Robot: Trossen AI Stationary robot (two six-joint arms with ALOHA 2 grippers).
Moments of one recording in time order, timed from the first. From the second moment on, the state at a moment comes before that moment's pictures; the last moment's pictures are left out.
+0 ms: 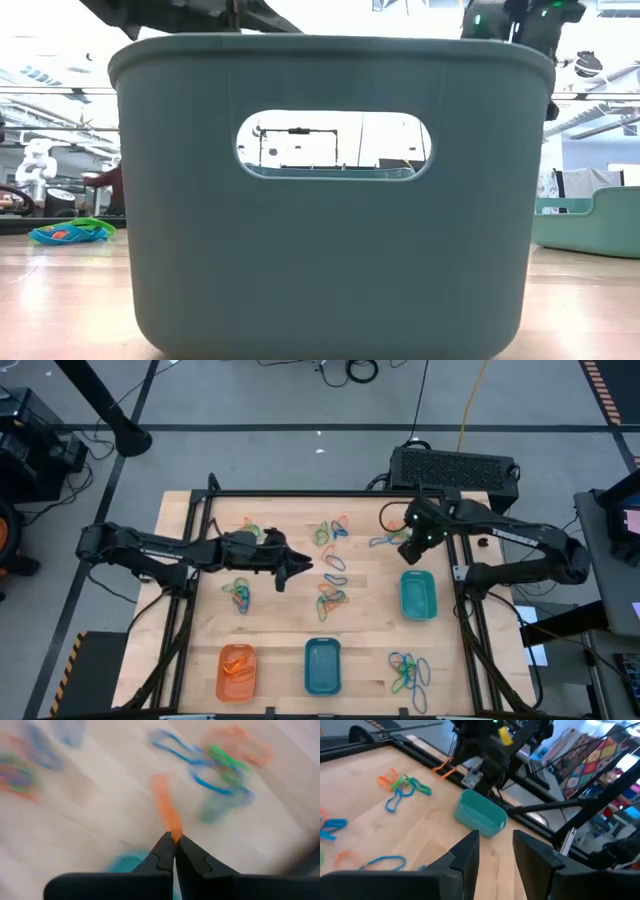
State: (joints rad) left arm 0.02 1.25 0.71 0.34 0.00 -0.54; right arm -0.45 1.11 0.94 -1.06 0.01 0.40
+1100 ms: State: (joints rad) left arm 0.00 1.68 0.80 0.91 0.16 -0.85; right arm 0.10 1.27 0.94 -0.29 -0.21 0.82
